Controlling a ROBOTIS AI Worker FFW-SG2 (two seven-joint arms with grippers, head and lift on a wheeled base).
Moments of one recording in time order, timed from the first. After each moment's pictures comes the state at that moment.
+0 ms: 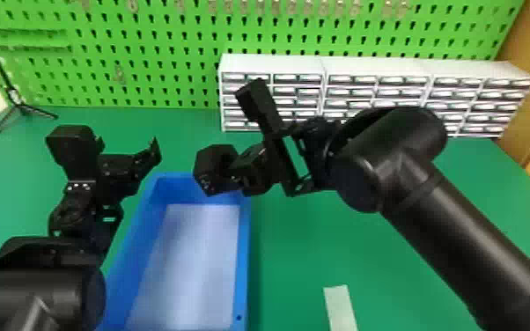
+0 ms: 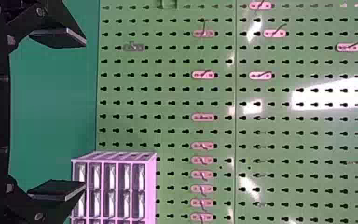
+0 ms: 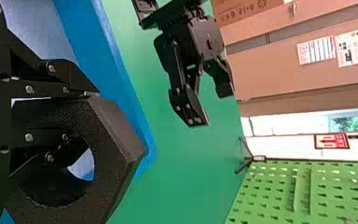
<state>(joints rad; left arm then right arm) -0.06 0.10 0.03 -1.74 0.10 0.18 0.00 -0.71 -0.22 0.69 -1.60 -0.48 0.95 0.52</state>
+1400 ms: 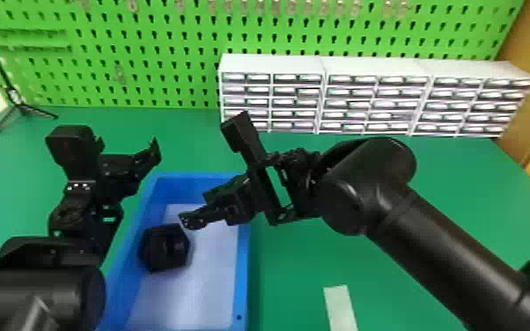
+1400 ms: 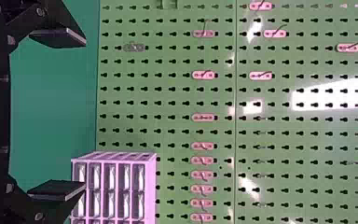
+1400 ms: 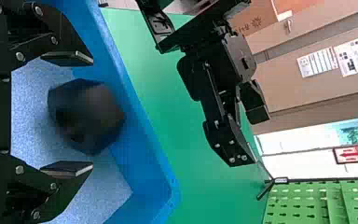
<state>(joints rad) -0.06 0.10 0.03 -1.74 0.10 0.18 0.00 -0.71 -0.22 0.79 -1.50 -0.64 0.87 0.46</state>
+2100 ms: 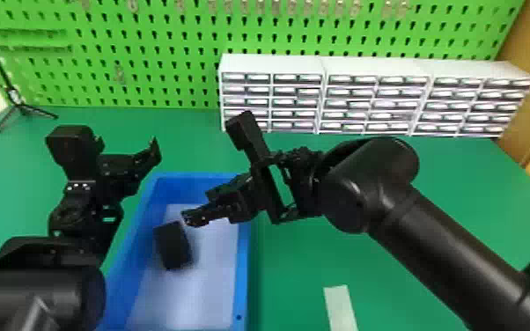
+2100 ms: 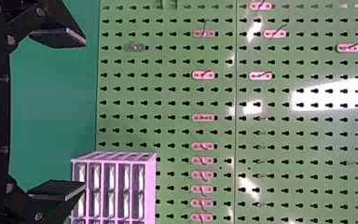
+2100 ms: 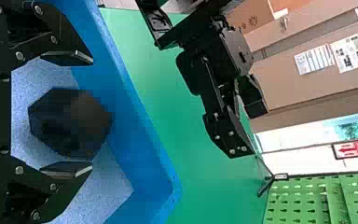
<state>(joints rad) -0.06 0.10 0.03 -1.74 0.10 0.18 0.00 -0.70 -0.22 0.78 -1.50 -0.65 0.87 0.46</state>
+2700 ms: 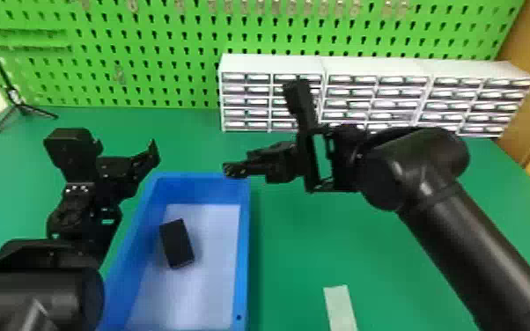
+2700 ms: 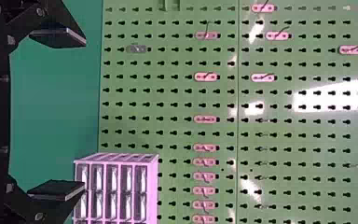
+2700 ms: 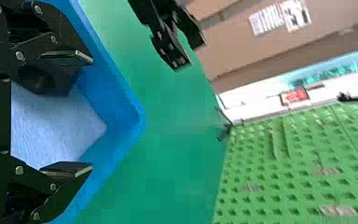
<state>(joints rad) -0.05 0.10 0.04 -1.74 0.11 0.18 0.00 -0.63 -0.20 0.49 -1.51 -0.52 0.88 0.49</state>
